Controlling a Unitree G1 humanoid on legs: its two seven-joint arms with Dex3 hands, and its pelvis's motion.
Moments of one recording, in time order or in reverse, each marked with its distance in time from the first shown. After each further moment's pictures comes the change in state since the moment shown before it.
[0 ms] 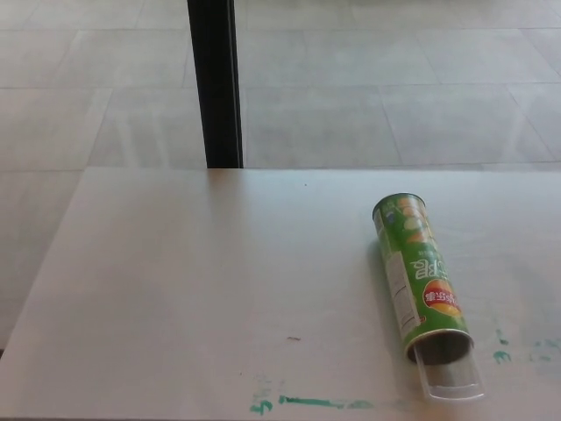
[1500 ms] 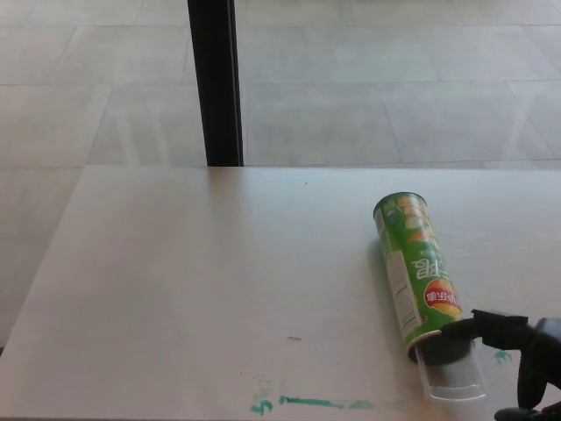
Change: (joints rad) left_arm -0.016 0.004 -0.004 0.002 0.005 0.001 -0.006; right_arm -0.241 -0.114 0.698 0.031 -0.510 0.027 0.145
